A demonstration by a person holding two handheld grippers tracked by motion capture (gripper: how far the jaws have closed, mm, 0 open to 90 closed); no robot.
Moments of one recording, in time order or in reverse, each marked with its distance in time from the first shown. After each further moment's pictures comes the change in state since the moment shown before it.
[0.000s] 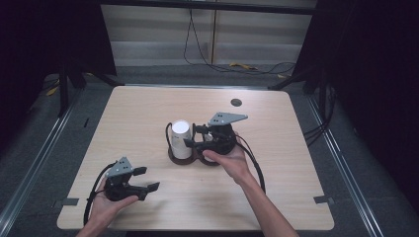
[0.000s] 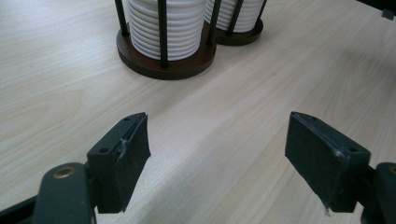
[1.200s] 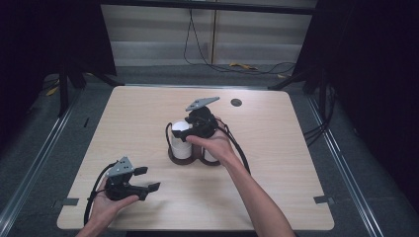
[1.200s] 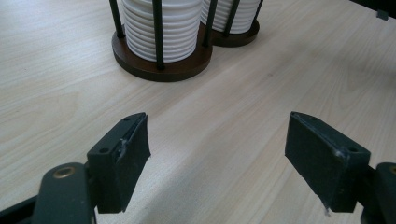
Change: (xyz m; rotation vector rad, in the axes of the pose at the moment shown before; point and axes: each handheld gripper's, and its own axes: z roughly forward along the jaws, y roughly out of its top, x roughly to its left) left arm 0.000 0.001 0.001 -0.002 -0.014 0.005; right arm -0.018 0.029 0.061 0.193 -0.046 -0.029
